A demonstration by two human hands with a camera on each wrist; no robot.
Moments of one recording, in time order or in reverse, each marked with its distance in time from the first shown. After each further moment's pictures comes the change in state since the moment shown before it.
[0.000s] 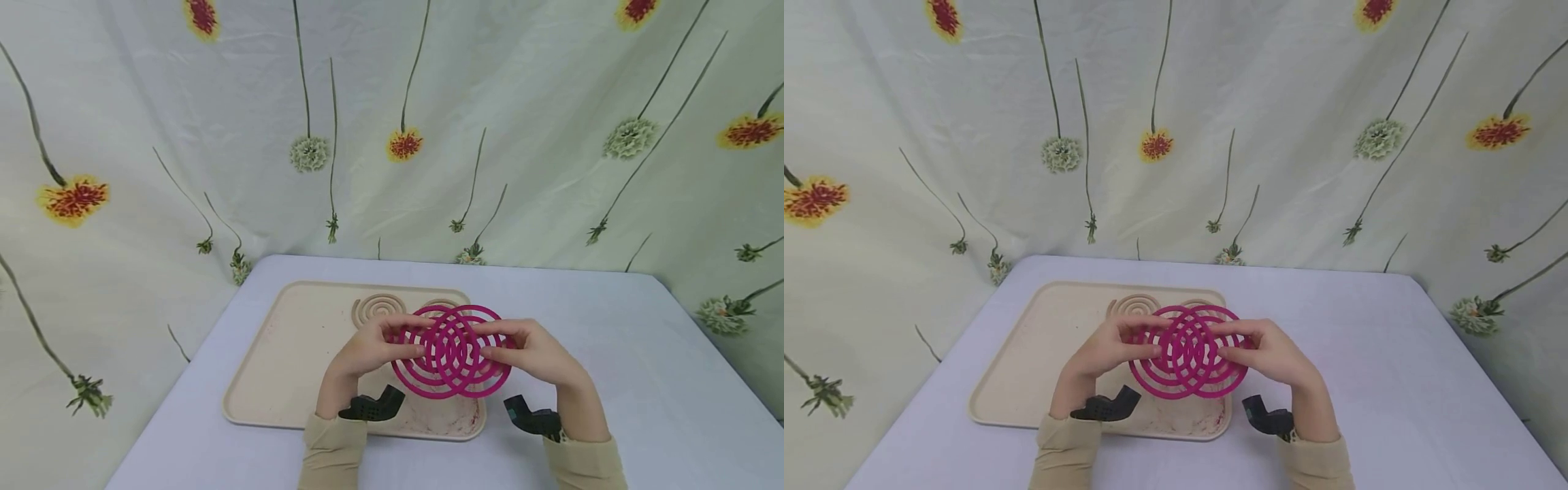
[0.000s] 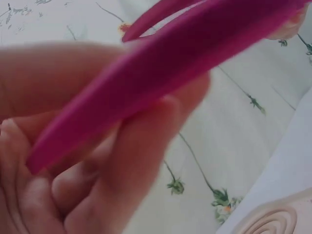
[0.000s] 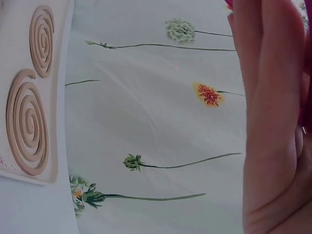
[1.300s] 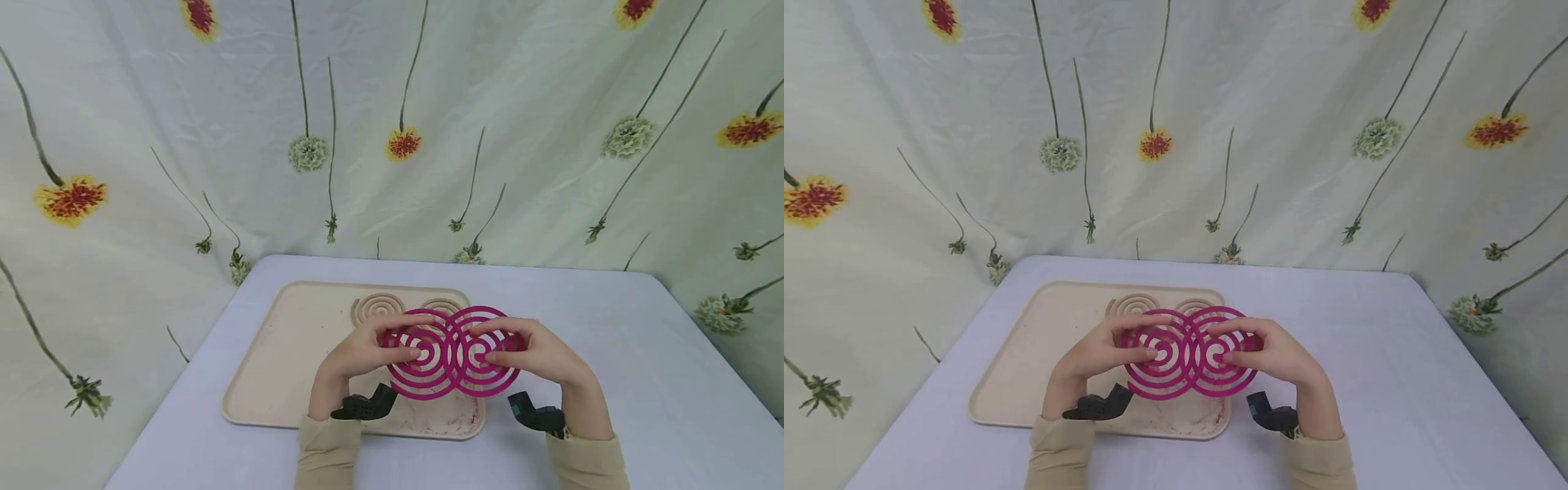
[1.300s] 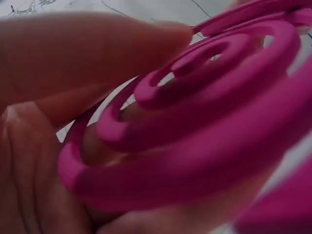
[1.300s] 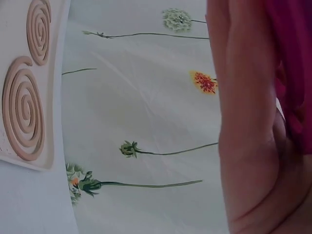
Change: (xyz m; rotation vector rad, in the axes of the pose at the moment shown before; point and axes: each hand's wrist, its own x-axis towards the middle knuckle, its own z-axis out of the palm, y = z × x) left_hand -0.006 0.005 -0.005 -0.037 -0.072 -0.023; right_hand -0.004 0.004 -0.006 0.026 -0.011 -0.018
